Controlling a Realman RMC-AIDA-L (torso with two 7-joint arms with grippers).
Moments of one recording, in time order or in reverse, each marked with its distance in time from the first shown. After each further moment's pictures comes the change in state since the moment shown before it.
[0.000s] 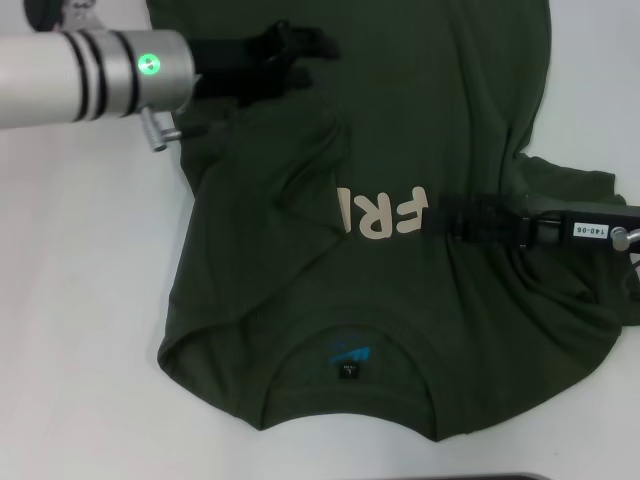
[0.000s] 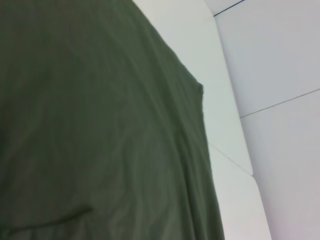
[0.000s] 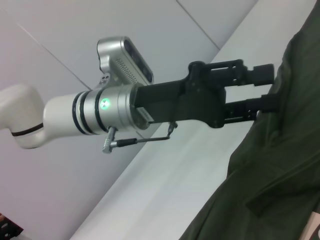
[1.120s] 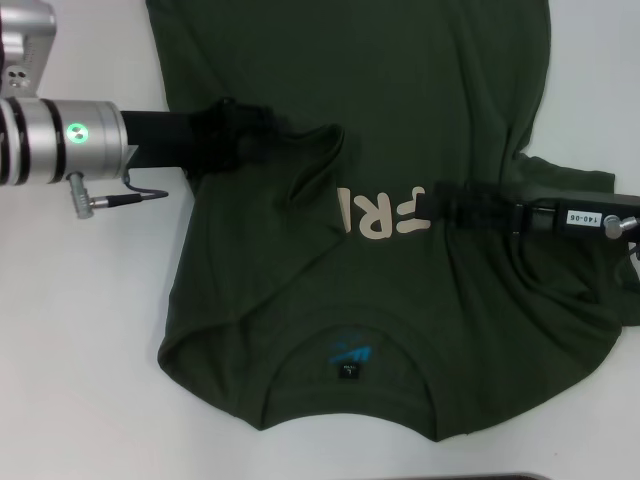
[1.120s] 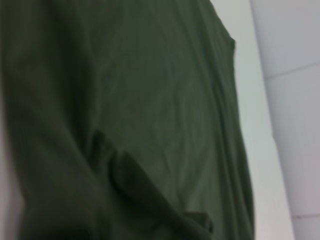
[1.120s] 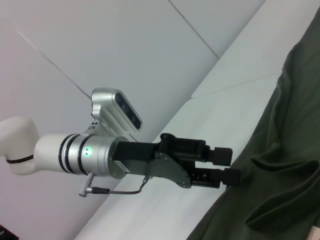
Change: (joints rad) left arm 0.120 0.044 -0.043 -0.029 0.090 0.207 -0.015; right arm 0.011 0.006 0.003 0.000 0.017 0.016 0.000
